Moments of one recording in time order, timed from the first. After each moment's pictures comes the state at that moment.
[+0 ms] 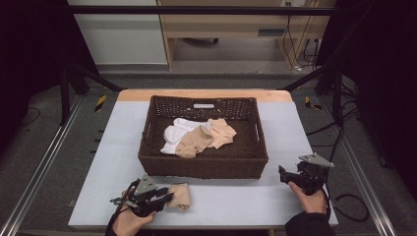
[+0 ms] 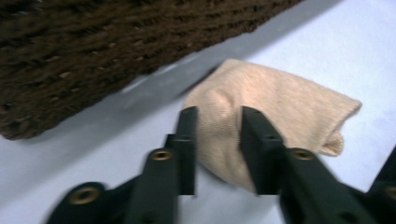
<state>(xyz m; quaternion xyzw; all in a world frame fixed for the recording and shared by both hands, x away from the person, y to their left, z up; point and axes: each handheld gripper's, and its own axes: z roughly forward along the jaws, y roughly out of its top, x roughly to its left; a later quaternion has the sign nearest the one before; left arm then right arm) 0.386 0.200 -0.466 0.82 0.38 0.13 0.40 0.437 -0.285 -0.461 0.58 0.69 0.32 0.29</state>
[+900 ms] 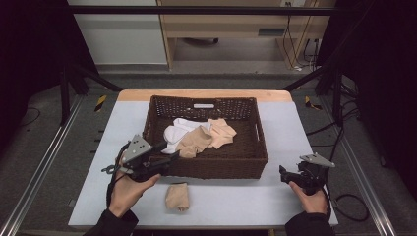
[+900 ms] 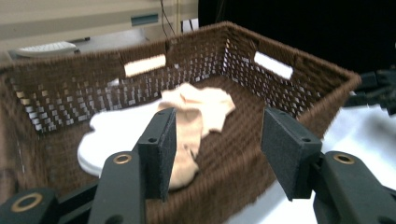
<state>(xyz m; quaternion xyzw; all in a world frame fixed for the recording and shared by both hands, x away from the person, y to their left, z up) 0.430 0.178 -0.351 0.75 0.36 0.22 0.52 0.437 -0.287 -0.461 0.59 0.68 0.33 0.29</state>
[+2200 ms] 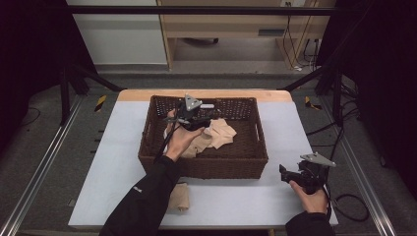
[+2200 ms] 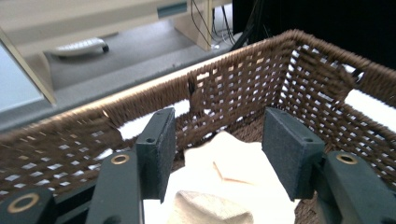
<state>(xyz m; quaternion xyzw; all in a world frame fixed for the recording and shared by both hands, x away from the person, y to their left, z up) 0.579 0.074 -0.380 0.76 0.40 0.26 0.45 0.439 -0.288 -0.461 0.59 0.68 0.33 0.28</state>
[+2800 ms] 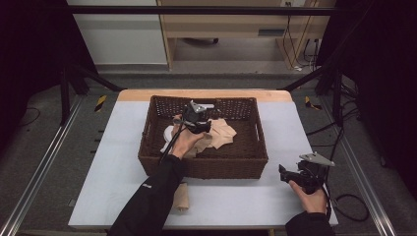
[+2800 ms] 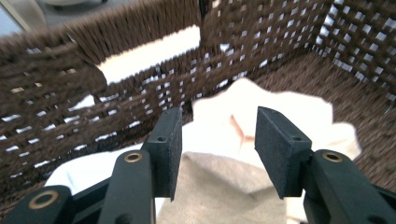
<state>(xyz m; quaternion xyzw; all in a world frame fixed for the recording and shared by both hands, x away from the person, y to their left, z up) 0.599 0.067 -0.420 0.80 0.42 0.23 0.37 0.440 -0.287 -0.461 0.59 0.68 0.33 0.28</state>
